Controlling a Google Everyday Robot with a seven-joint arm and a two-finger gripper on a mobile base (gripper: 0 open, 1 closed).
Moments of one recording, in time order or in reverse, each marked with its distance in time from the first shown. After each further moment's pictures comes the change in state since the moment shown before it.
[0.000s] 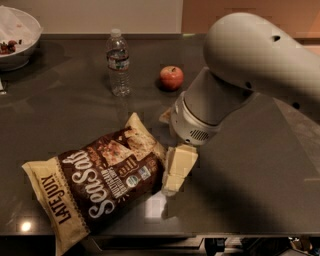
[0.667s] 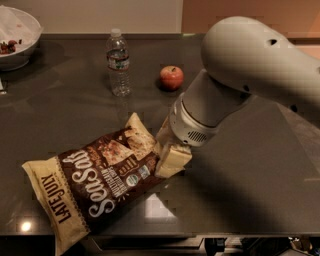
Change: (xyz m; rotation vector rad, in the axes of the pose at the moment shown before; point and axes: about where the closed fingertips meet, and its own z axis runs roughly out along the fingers) arm 0.002 -0.001 0.004 0.012 0.004 0.031
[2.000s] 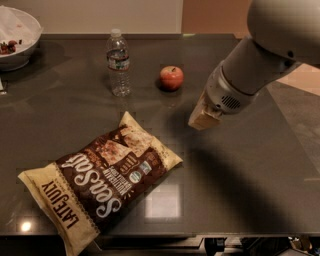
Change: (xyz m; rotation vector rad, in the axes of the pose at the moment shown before) arm 0.054 -0.067 -0.063 0.168 0.046 0.197
